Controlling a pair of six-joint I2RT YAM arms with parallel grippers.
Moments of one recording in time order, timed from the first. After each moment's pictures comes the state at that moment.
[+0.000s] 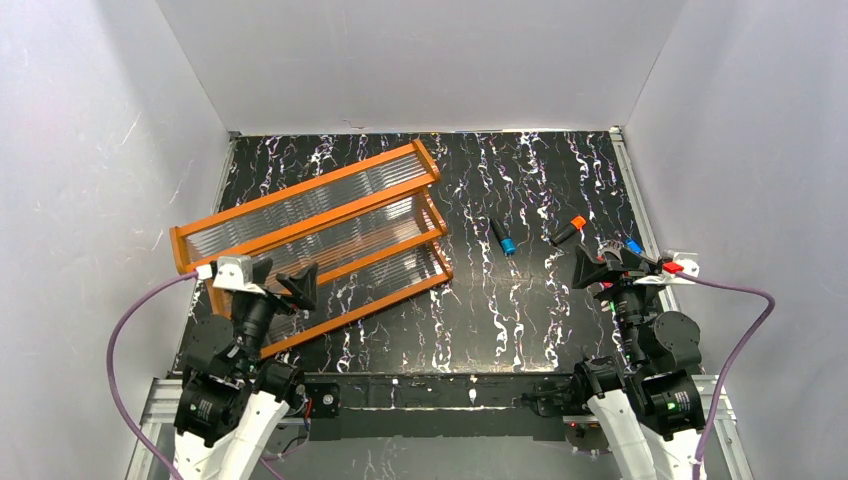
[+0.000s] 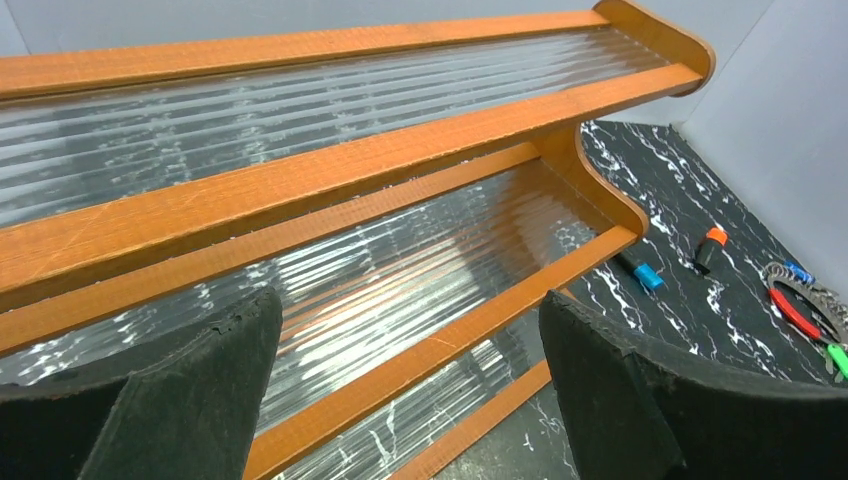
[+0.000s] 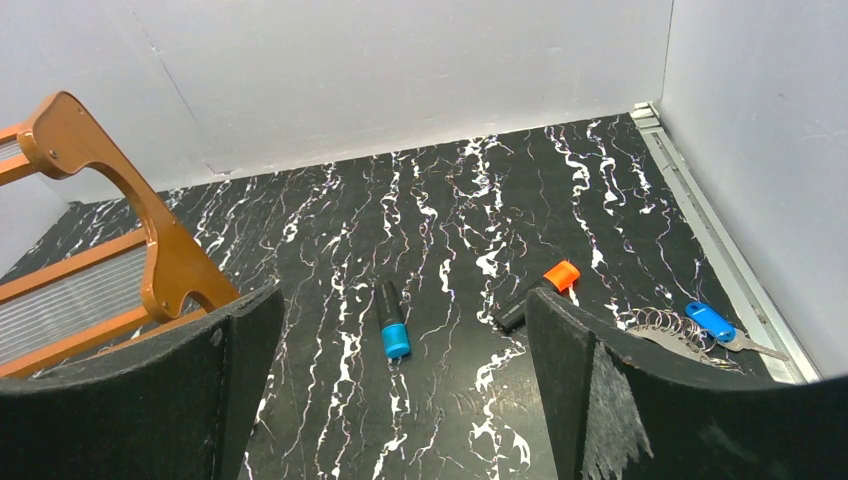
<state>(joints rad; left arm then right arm) -0.34 0.08 0.65 -0.53 -0.14 -0.22 0.25 0.08 0.59 -0.40 0.17 0.23</state>
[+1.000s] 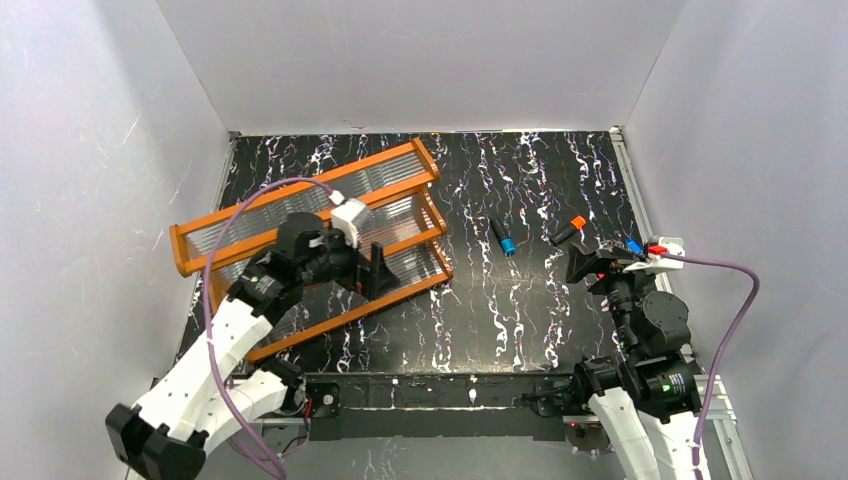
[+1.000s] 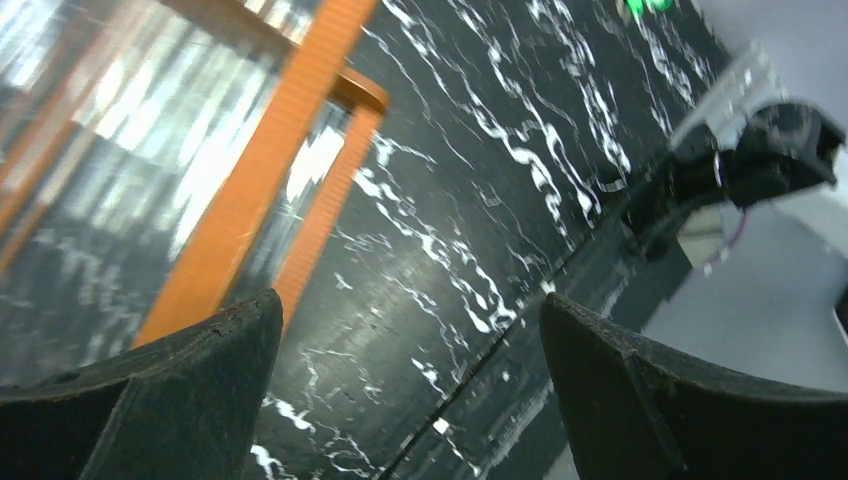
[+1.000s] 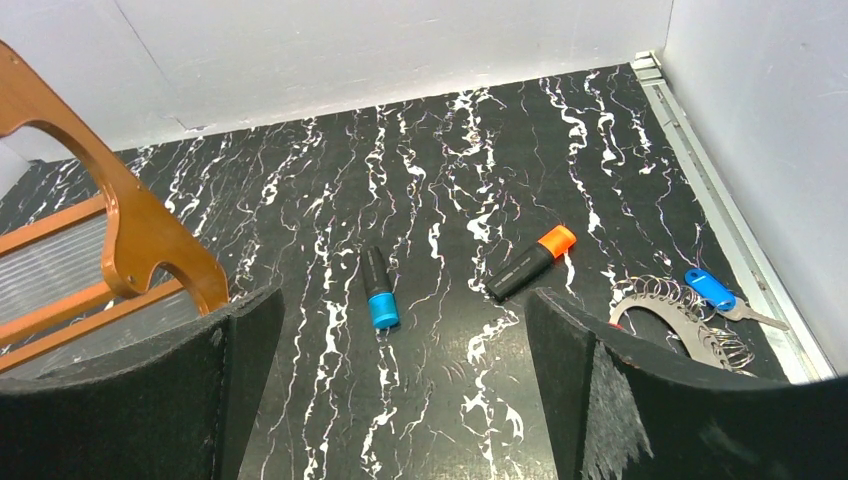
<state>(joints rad) -0.47 0.84 0.86 -0.56 0.43 -0.21 0.25 0.18 0.59 -0.41 0.17 0.23</state>
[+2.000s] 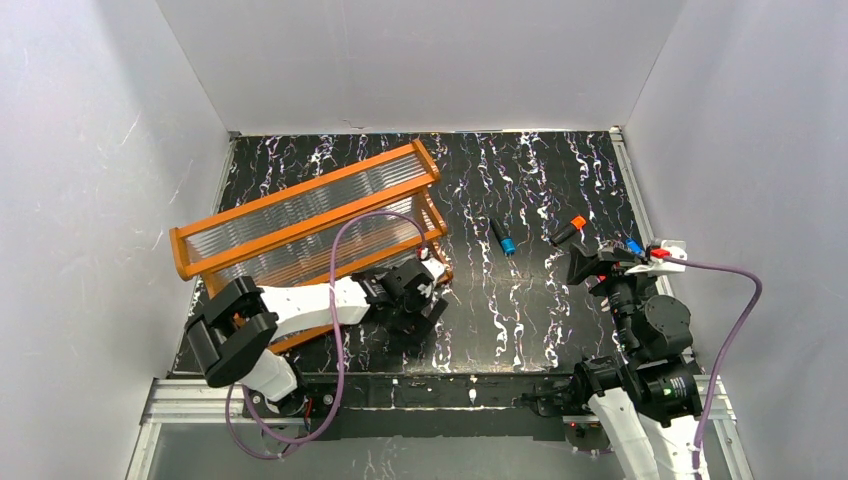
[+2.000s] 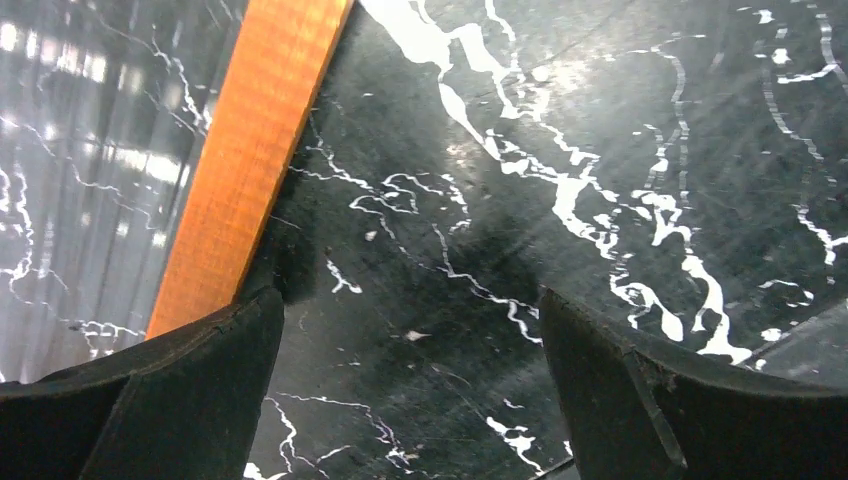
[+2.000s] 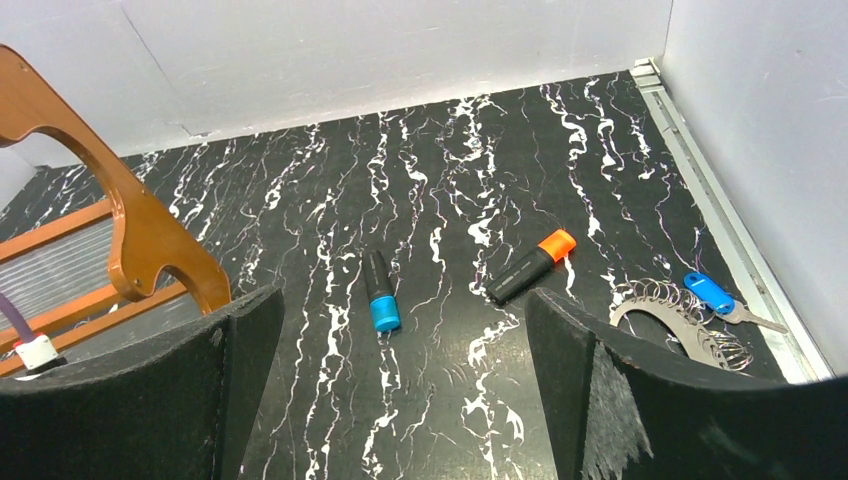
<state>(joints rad) -1.00 1.48 0.78 -0.38 -0.11 -0.27 0.25 0.16 0.59 -0.42 0.17 0.23</state>
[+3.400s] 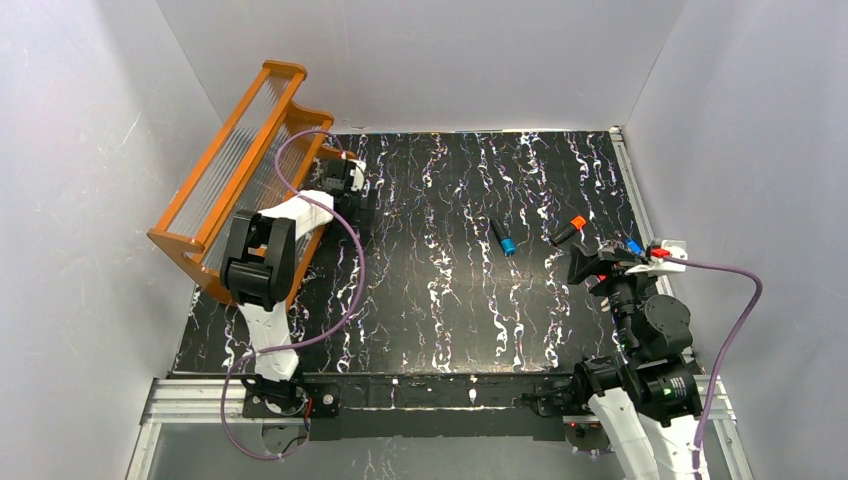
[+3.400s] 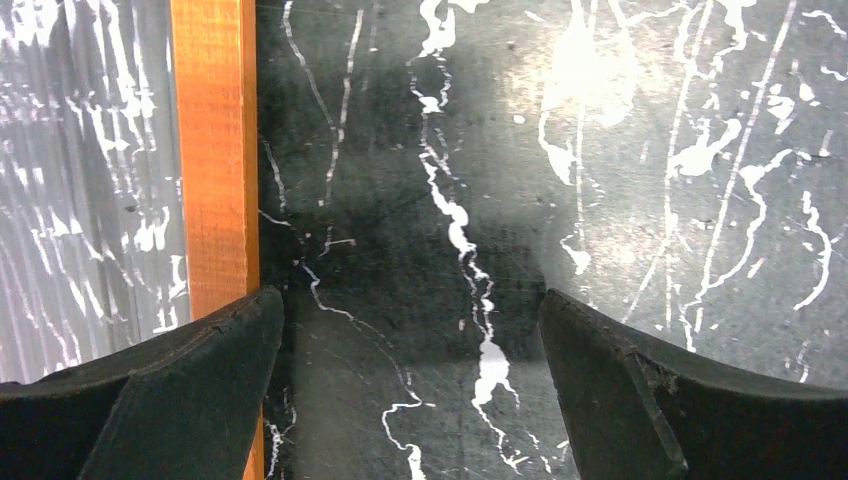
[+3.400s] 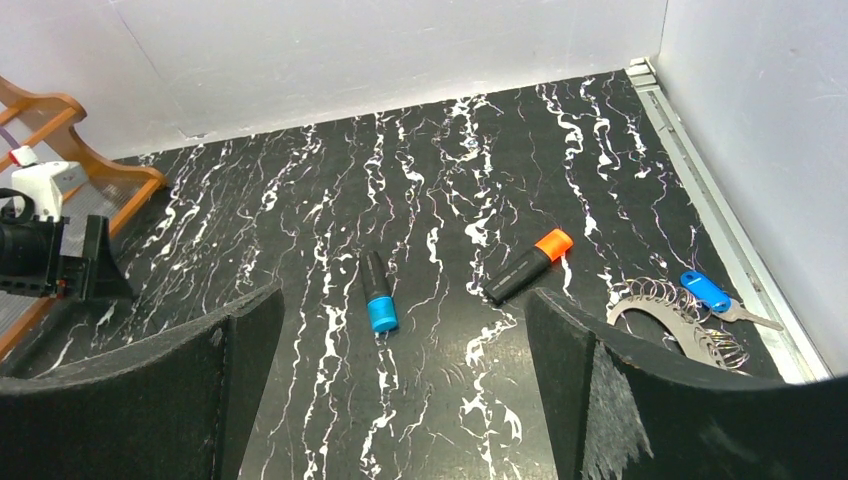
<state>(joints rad) -0.25 1.95 1.27 -0.32 -0.14 0.01 0.25 0.15 0.59 -0.42 0.18 0.23</state>
